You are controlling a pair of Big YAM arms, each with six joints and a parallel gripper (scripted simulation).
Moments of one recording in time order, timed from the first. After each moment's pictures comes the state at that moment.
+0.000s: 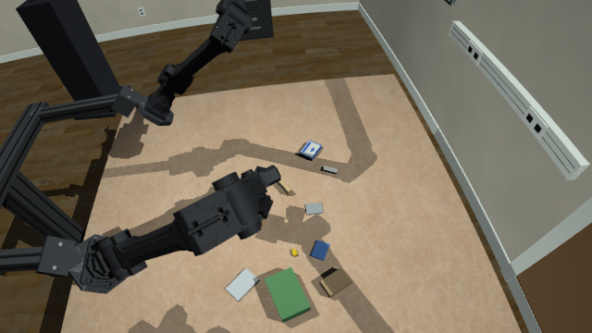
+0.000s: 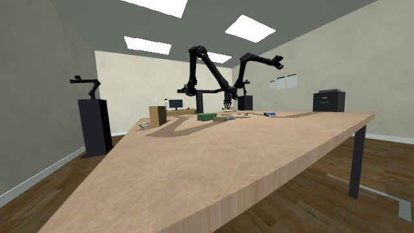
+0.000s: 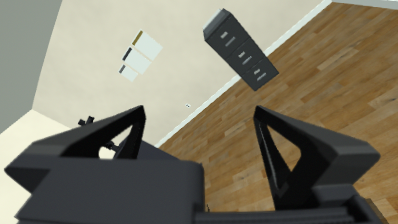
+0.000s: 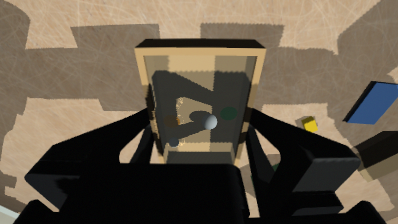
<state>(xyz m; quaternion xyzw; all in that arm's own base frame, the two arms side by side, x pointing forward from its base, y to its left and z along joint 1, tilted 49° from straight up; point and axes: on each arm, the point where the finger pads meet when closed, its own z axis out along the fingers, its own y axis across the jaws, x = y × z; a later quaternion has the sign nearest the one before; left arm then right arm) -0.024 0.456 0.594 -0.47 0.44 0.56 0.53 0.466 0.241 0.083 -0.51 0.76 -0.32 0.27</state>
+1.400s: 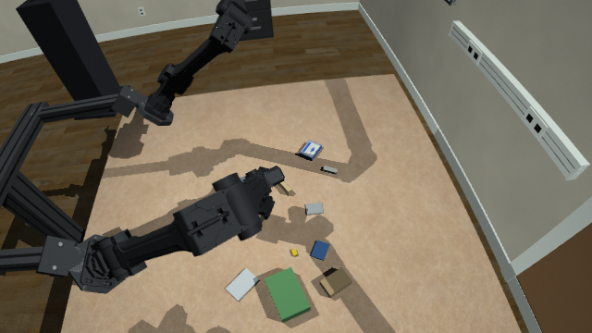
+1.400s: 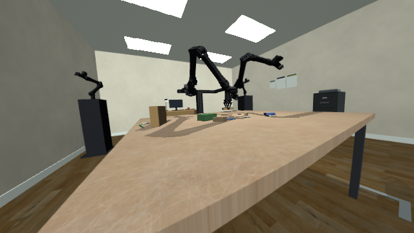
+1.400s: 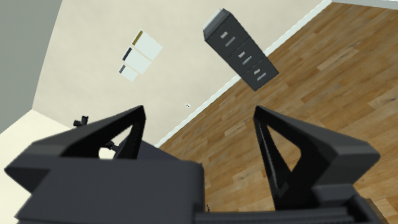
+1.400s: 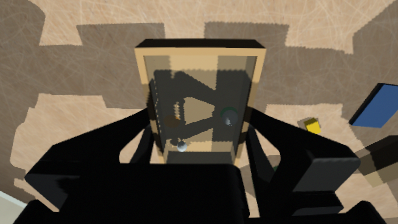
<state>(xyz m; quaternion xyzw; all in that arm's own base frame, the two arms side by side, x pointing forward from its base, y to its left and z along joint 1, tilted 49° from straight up) -0.024 0.456 0.594 -0.47 0.44 0.56 0.53 0.468 0.239 0.085 -0.51 0.76 -0.30 0.25</state>
